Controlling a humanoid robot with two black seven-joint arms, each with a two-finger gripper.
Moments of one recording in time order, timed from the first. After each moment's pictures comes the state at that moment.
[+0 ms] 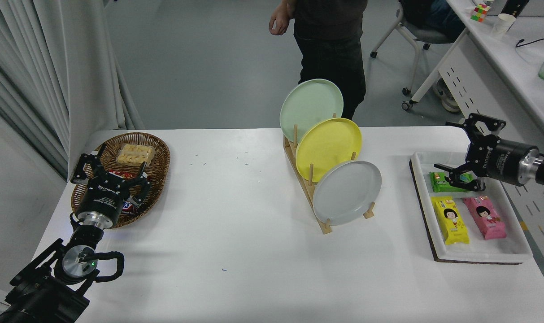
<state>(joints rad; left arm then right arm) -0.40 0.28 -1.19 -0.62 0.14 -0.57 -0.39 0.95 -0.70 0.27 0.62 0.29 0.58 -0.27</state>
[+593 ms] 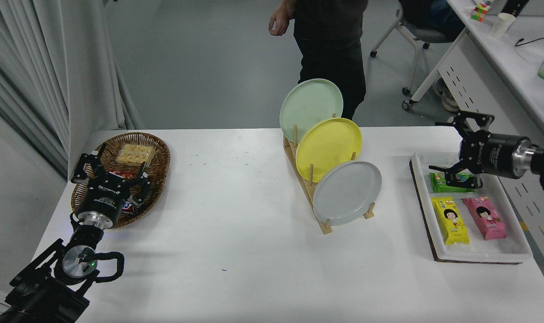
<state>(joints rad) -0.40 0.28 -1.19 -0.62 0.14 -0.57 -0.39 1.11 -0.74 0.07 0.75 0.40 0.49 -0.40</state>
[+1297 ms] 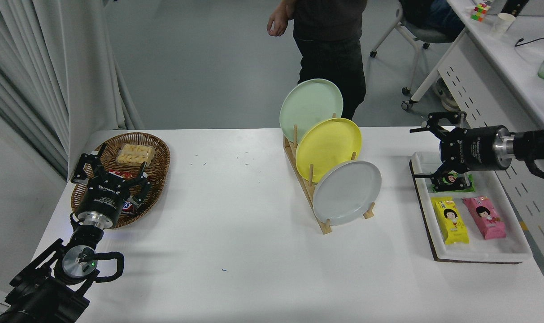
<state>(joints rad) -0.40 0.28 -1.19 -0.62 0.14 -0.57 -0.39 1.32 -0.72 -0.21 0.89 0.48 0.42 -0.46</state>
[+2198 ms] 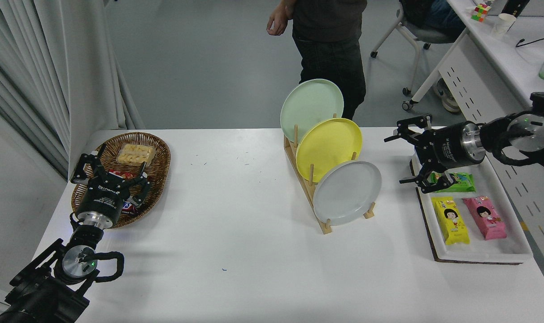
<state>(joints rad) -0.40 0.28 -1.19 -0.62 0.14 -0.57 -0.39 1.39 -0.58 -0.30 0.83 0.40 0.43 -0.47</state>
